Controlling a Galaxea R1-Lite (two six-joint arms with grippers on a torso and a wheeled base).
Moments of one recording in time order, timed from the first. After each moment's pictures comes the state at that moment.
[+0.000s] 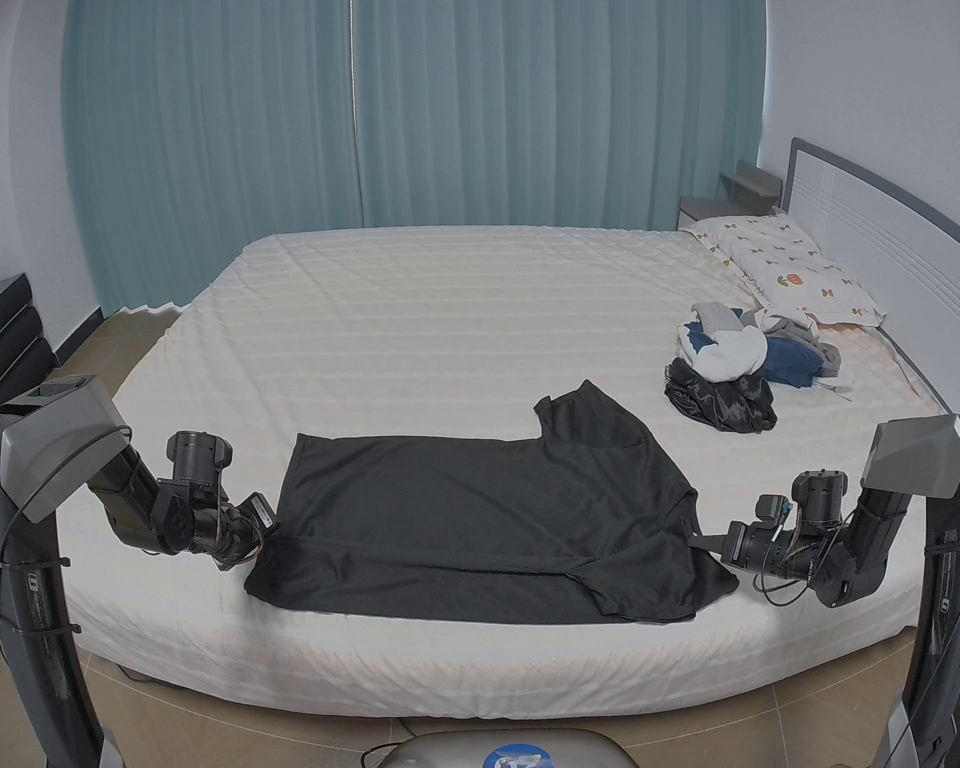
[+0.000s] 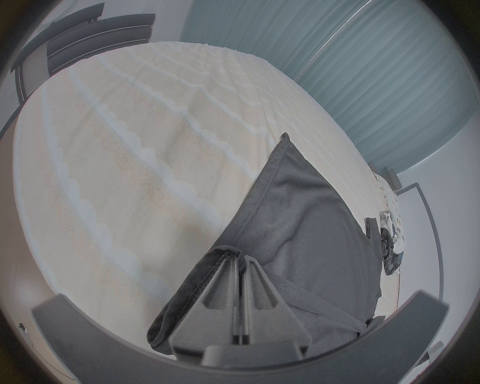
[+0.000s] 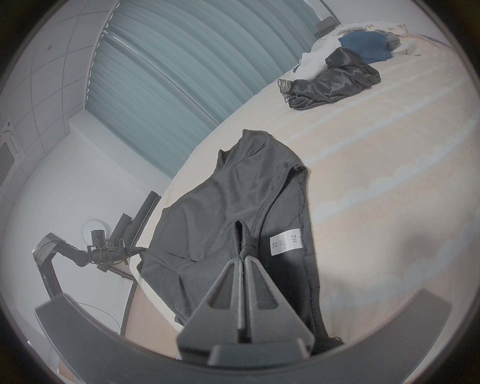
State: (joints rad) left arm 0.01 2.26 -0.93 -0.48 -0.13 -0.68; right arm -0.01 2.38 -0.63 -1.19 0.59 0.41
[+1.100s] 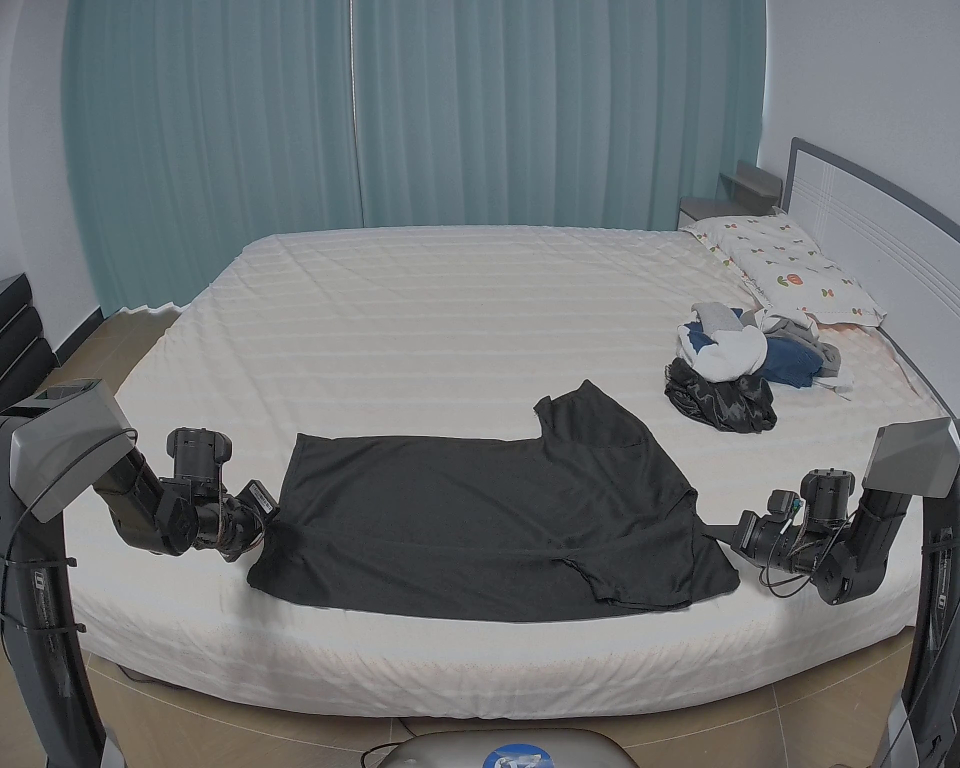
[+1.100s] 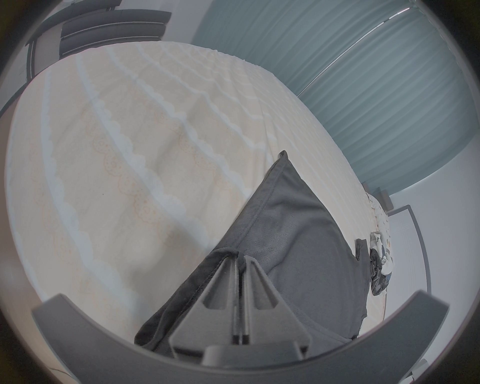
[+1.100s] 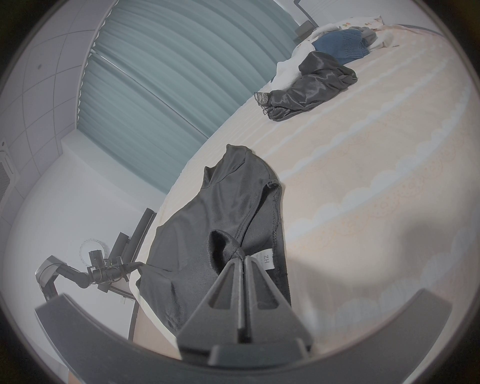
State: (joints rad) left arm 0.02 2.29 -0.95 -0.58 -0.13 -0.78; right arm -0.07 2.43 -0.67 -1.25 0.58 0.50
